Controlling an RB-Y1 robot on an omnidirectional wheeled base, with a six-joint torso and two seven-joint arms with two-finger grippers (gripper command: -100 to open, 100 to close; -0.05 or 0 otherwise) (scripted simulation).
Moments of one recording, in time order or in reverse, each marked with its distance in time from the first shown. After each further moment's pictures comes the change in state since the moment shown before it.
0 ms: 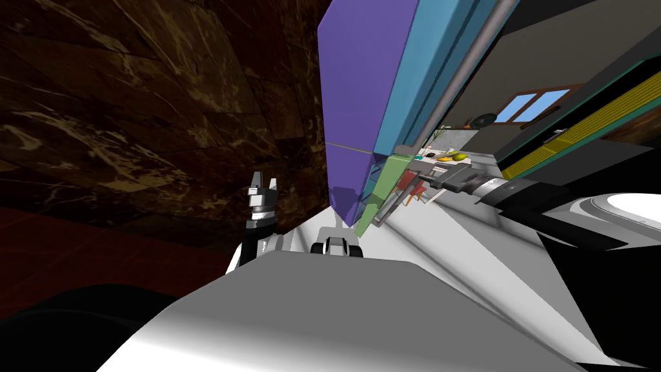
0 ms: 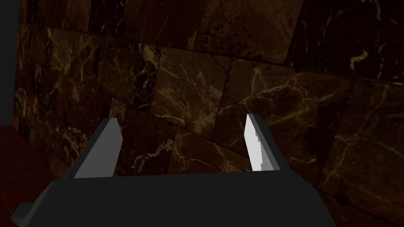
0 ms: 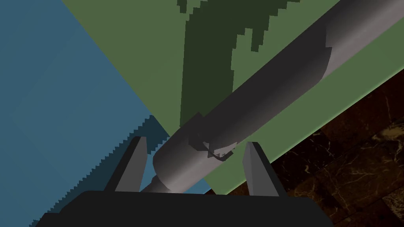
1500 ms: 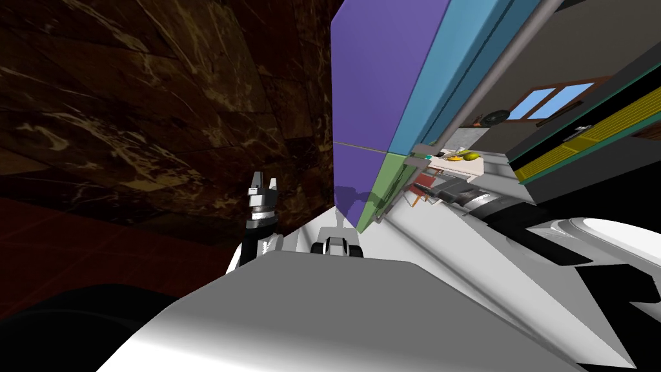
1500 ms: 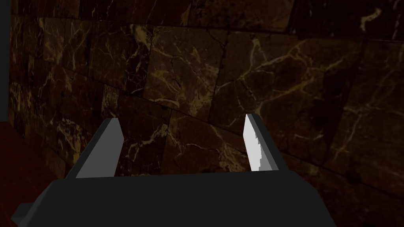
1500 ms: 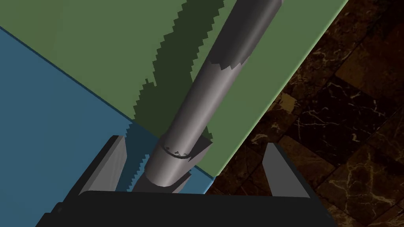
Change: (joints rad) left arm 0.000 -0.001 -0.001 0.000 0.000 0.000 0.000; right arm -0.027 0.170 0.084 0.027 -0.098 -0.011 -0.062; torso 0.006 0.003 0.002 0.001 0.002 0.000
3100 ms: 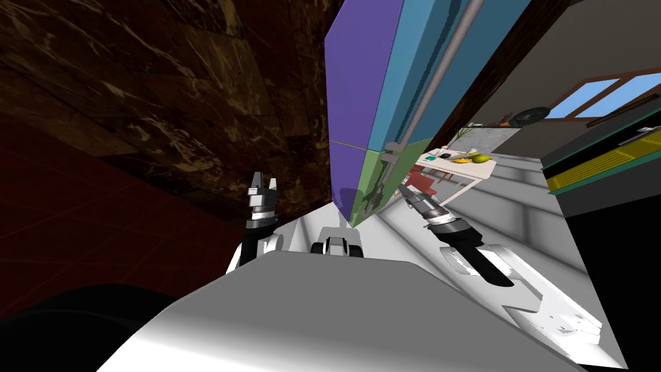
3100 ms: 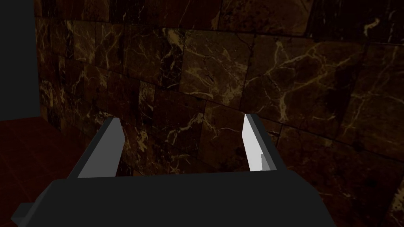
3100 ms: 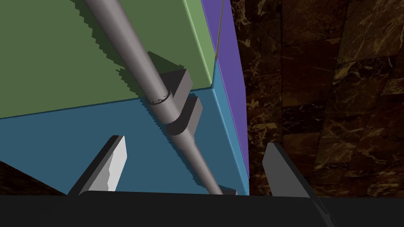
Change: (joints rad) left arm 0.000 0.000 0.000 0.000 0.000 0.000 0.000; right arm -0.030 0.450 0.197 -0.197 -0.269 -0.092 -0.132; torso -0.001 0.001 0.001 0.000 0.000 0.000
